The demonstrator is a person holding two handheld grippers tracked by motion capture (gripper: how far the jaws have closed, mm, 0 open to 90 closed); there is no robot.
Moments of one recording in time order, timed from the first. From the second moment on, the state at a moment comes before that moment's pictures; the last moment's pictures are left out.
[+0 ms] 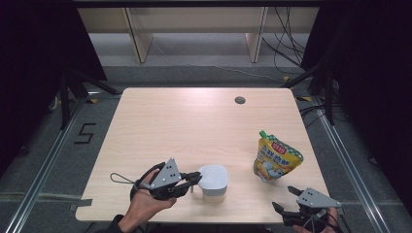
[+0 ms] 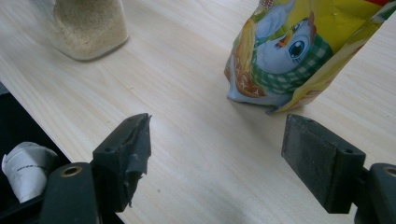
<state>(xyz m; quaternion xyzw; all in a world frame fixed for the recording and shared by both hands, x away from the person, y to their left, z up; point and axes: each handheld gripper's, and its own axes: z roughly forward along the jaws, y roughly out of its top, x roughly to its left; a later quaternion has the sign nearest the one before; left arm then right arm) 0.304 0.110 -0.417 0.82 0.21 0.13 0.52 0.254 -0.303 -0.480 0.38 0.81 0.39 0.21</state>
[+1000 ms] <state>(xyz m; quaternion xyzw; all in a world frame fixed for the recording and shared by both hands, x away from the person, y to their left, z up) 0.282 0.167 -0.458 0.80 0.29 0.13 0.51 0.254 -0.300 -0.480 0.37 0.82 0.39 0.22</state>
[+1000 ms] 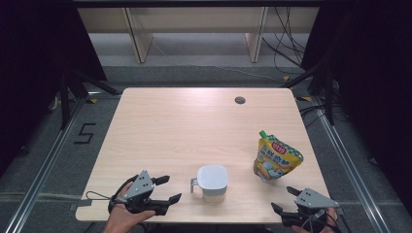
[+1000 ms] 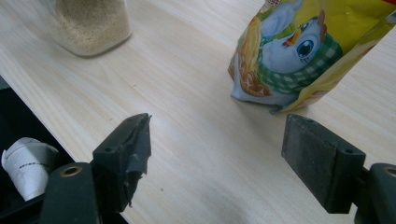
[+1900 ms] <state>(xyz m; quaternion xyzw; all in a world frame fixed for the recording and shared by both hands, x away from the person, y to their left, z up) 0.266 0.146 -0.482 0.82 0.29 0.12 0.47 0.255 -0.299 -0.483 0.36 0.82 0.38 0.22</state>
